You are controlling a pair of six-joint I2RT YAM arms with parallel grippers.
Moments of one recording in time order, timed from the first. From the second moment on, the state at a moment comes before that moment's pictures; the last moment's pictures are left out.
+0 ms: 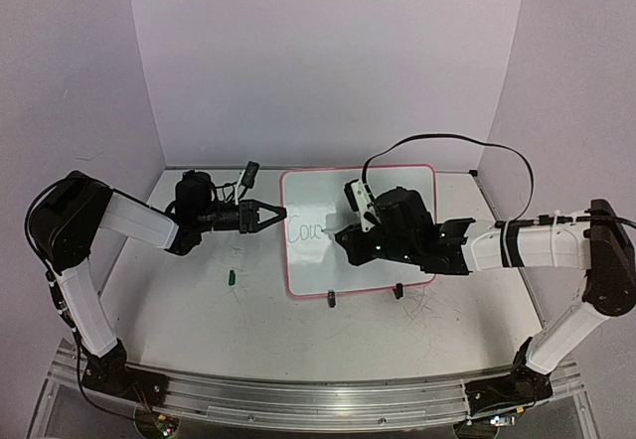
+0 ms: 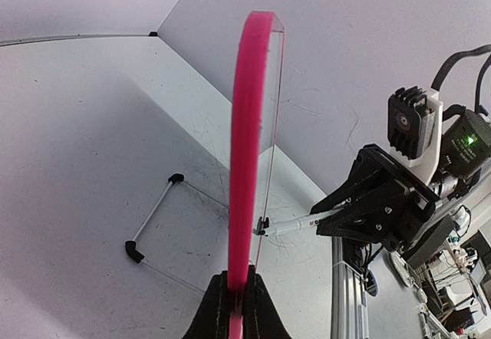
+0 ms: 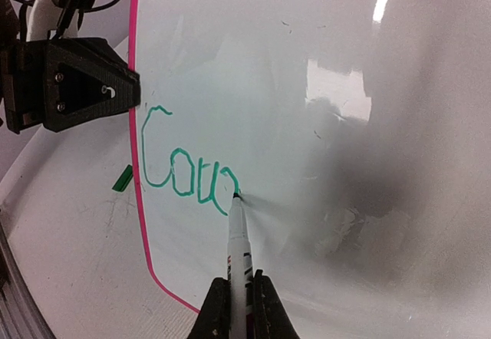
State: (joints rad) left arm -0.50 1.80 0.85 0.80 0.86 -0.55; right arm 0.92 1.58 0.99 0.06 0.15 0.34
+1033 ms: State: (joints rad) left arm -0.50 1.80 0.85 0.80 0.86 -0.55; right arm 0.94 1.58 0.97 0.05 0.13 0.36
